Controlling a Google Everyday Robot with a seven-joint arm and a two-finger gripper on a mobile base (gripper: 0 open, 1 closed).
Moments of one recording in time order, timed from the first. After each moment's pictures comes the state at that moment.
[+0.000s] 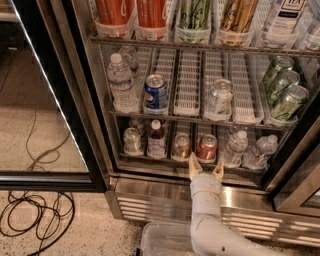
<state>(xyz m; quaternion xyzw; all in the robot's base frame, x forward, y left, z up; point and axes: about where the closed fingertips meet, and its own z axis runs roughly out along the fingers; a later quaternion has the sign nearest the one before) 0.581 -0.184 0.626 0.10 0.71 -0.04 0.69</state>
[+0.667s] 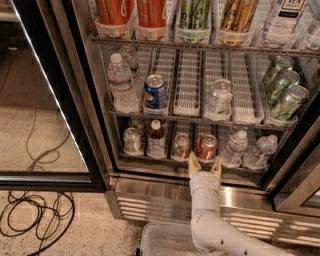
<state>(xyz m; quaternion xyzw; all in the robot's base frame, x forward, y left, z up) 0.598 -0.184 0.610 0.10 0.72 -0.04 0.69</state>
